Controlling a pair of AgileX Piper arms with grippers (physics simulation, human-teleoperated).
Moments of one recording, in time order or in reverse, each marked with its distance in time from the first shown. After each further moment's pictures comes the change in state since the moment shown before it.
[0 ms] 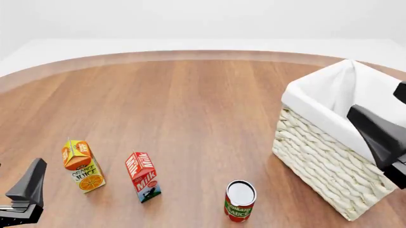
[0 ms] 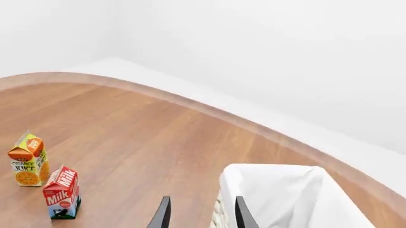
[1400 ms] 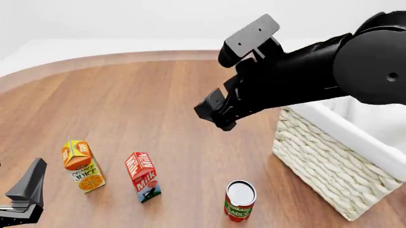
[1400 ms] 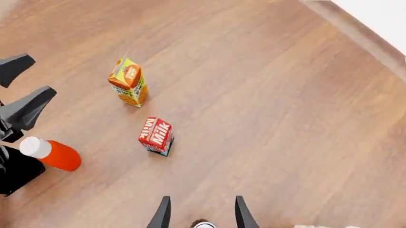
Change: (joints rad) left arm 0.000 0.000 0.000 0.000 0.000; right arm 0.420 0.919 -0.685 0.432 0.103
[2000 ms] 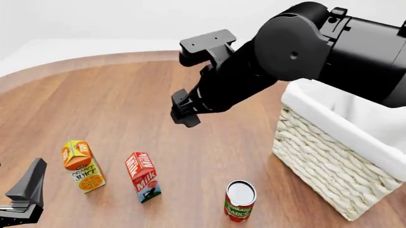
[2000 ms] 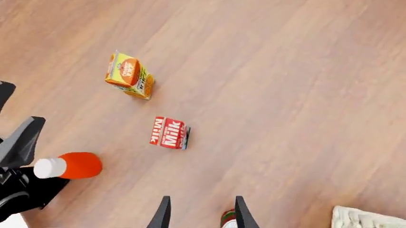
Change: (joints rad) left arm 0.000 0.000 0.000 0.000 0.000; right arm 0.037 0.242 -0.222 0.174 0.216
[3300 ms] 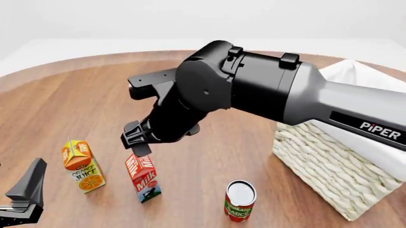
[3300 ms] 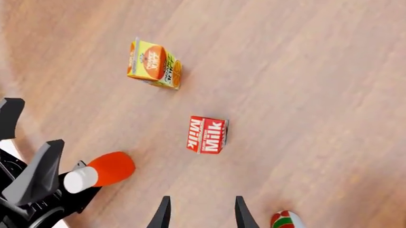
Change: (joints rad) left arm 0.000 0.000 0.000 0.000 0.000; right arm 0.149 0.225 -0.125 0.028 0.224
